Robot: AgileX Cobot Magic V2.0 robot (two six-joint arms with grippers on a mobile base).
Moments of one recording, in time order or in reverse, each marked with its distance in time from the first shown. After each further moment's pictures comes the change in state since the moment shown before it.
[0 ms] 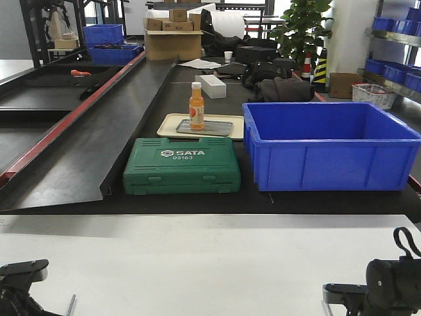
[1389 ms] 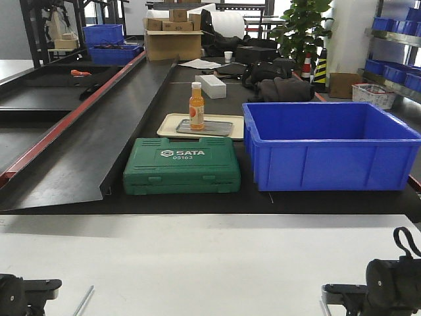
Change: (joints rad) left arm -0.039 0.179 -0.018 0.251 -0.132 -0.207; right arm 0.000 0.000 0.000 0.000 0.004 -0.022
